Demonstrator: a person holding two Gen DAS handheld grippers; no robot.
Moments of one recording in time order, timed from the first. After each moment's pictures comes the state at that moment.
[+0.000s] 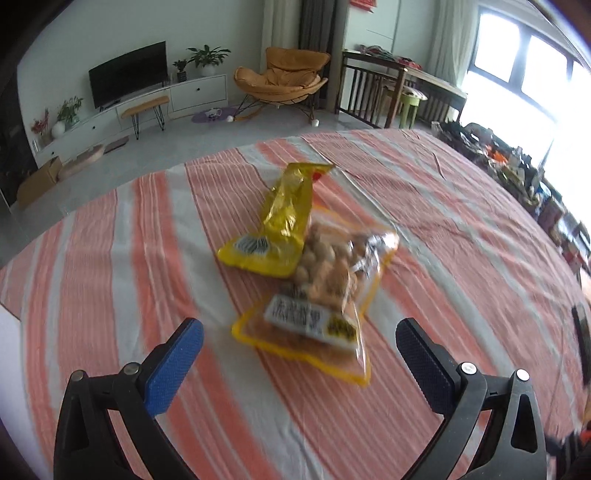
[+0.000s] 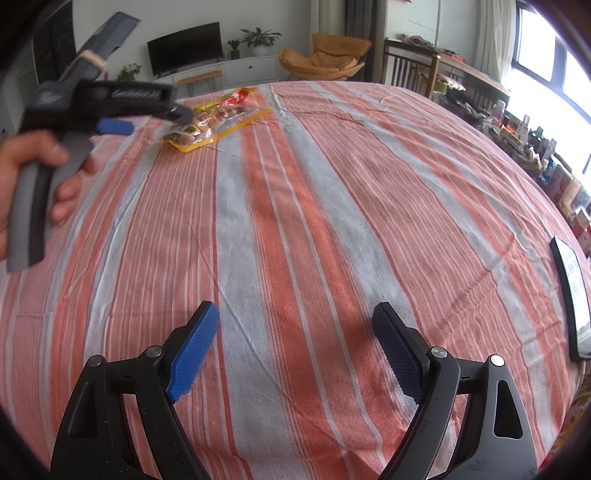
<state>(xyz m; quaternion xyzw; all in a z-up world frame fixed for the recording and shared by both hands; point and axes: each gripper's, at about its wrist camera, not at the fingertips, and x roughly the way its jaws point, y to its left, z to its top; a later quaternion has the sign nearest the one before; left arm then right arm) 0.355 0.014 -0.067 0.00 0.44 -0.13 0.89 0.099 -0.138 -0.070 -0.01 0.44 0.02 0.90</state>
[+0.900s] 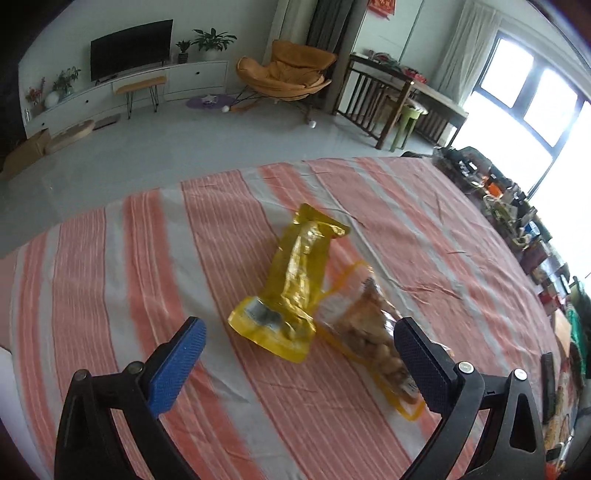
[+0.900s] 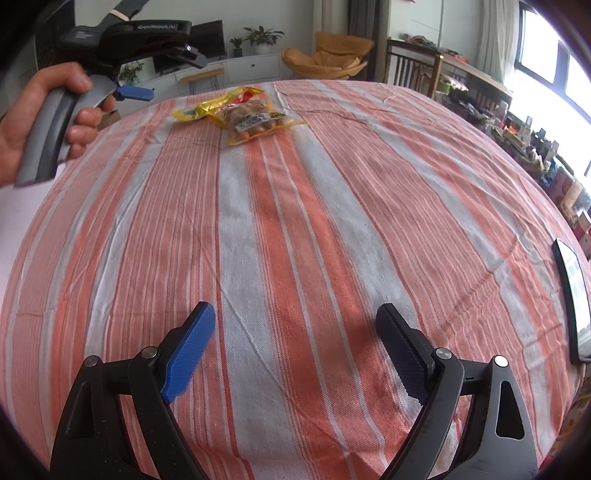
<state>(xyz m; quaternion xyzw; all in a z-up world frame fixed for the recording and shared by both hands) 0.420 0.048 -0.038 -0.05 0.46 -0.14 0.88 0.099 -0.136 -0.070 -0.02 0.44 0.03 0.90</state>
